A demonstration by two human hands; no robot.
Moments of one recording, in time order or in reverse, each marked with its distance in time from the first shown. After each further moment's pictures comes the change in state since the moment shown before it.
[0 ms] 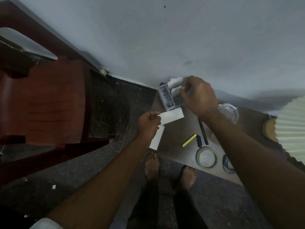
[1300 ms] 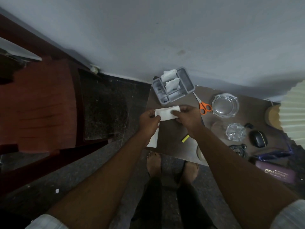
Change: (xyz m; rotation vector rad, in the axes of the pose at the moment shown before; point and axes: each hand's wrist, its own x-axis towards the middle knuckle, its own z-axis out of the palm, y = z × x) left_hand 0.019 -0.016 0.015 0.119 -0.120 -0.052; right_hand -0.065 0.054 0.104 0.832 -0.126 0.924
